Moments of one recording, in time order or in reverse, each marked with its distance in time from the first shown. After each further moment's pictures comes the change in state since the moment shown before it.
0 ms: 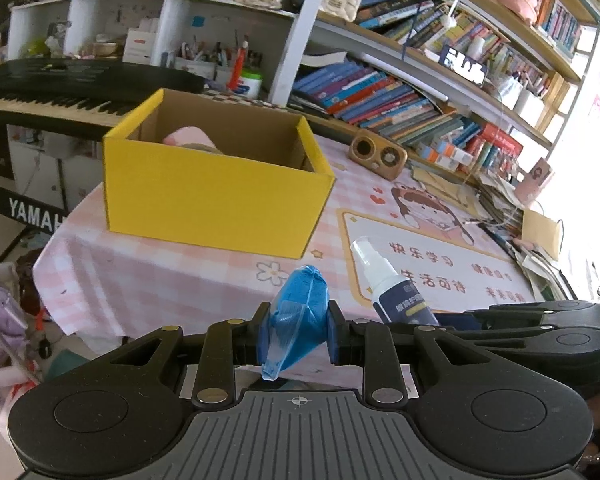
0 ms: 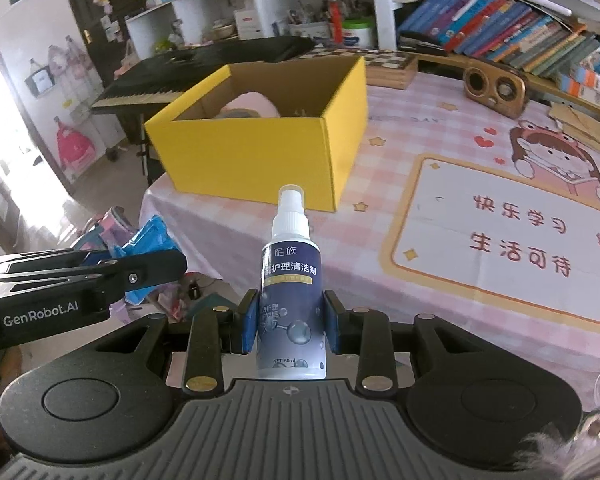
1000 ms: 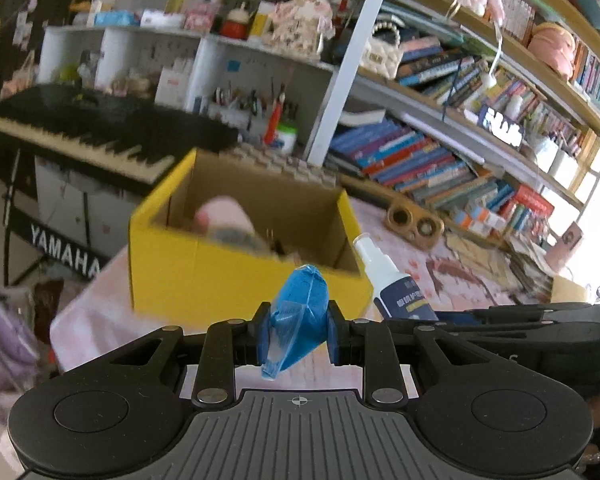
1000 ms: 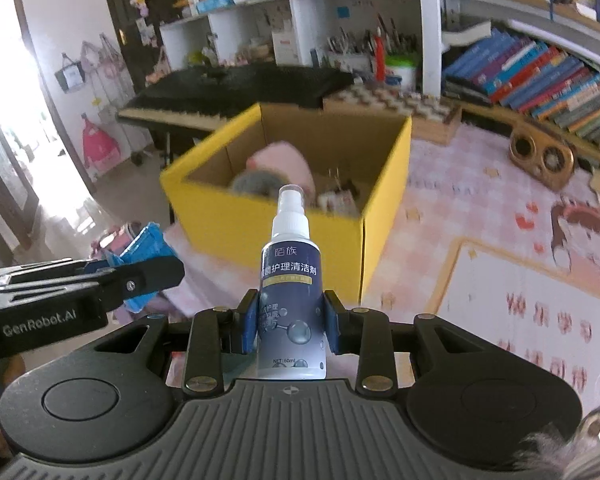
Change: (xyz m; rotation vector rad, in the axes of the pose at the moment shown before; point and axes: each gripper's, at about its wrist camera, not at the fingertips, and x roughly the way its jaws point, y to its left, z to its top) left arm 0.020 0.019 0.063 -0.055 -0.156 0.078; right arm 0.032 0.003 0.083 -0.102 -0.062 0.072
